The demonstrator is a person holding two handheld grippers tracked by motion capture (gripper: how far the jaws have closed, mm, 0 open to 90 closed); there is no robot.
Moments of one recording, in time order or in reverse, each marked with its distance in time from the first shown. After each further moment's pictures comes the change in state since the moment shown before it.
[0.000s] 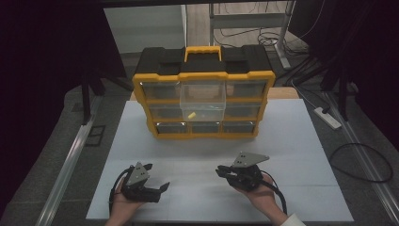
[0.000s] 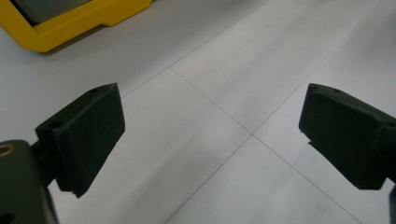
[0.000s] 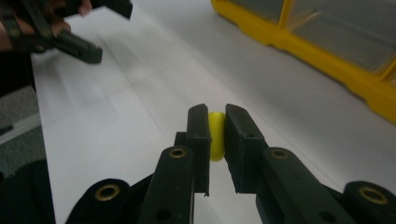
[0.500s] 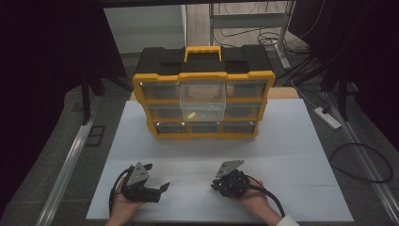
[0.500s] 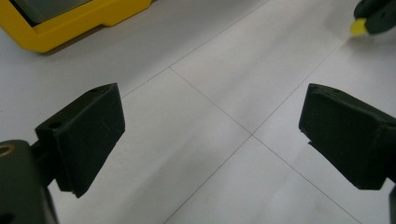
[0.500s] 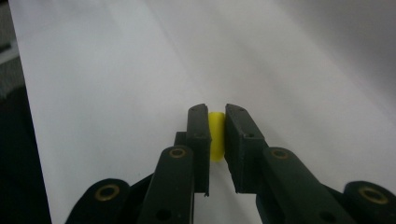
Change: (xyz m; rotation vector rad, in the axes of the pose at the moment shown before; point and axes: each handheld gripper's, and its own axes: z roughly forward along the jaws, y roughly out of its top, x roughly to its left) left arm 0.000 0.000 0.000 0.000 0.000 -0.001; right arm 0.015 -0.016 0.040 0.307 0.046 -0.087
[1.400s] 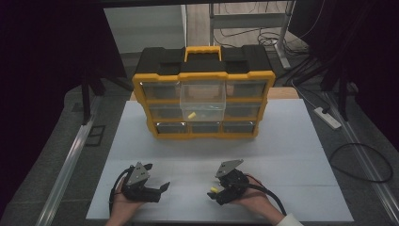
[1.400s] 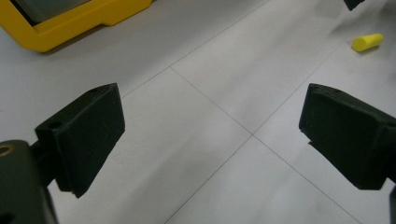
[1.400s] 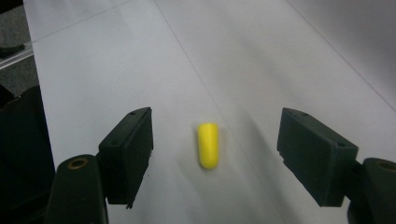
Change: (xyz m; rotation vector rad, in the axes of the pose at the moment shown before) left arm 0.000 0.000 0.000 0.003 0.001 0.000; right arm 0.001 0.001 0.002 0.012 0.037 0.000
